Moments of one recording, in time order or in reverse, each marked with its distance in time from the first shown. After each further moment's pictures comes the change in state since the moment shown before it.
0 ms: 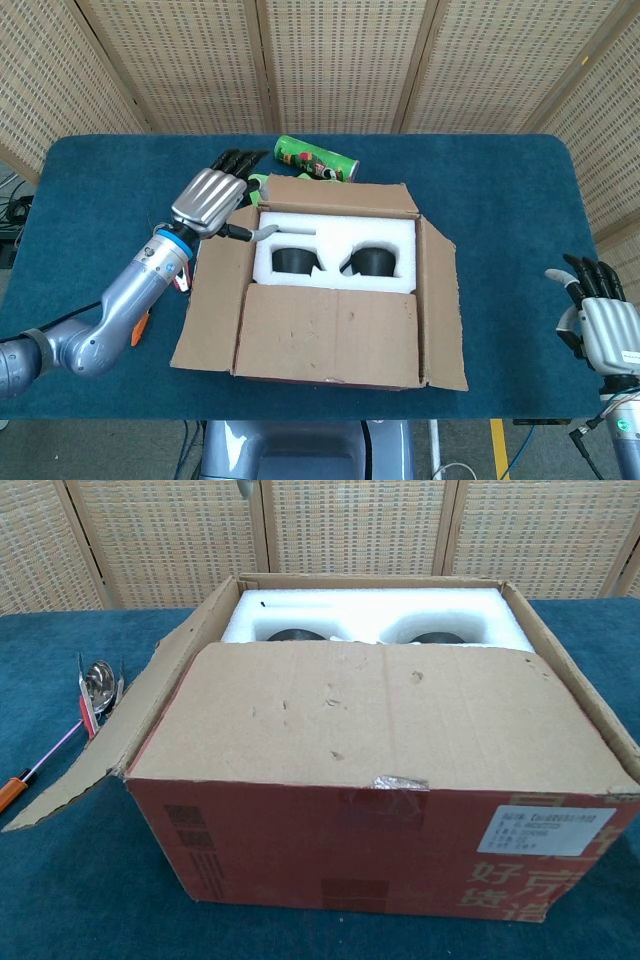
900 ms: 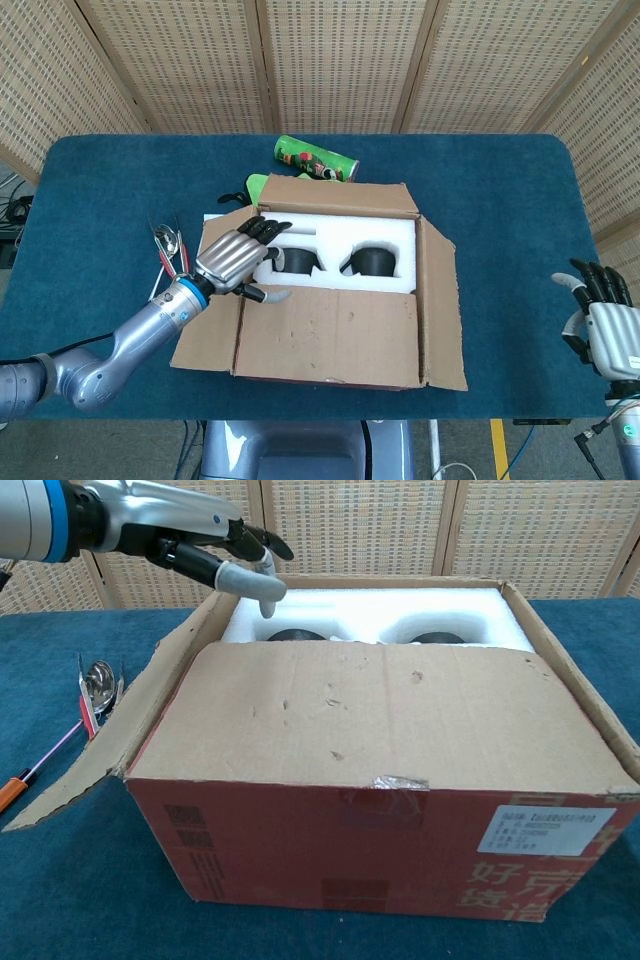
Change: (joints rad) left arm -0.018 -0.053 0.162 -0.094 0.100 -0.012 -0.031; right arm -0.019 0.003 -0.009 0.013 -0.004 0.010 0.030
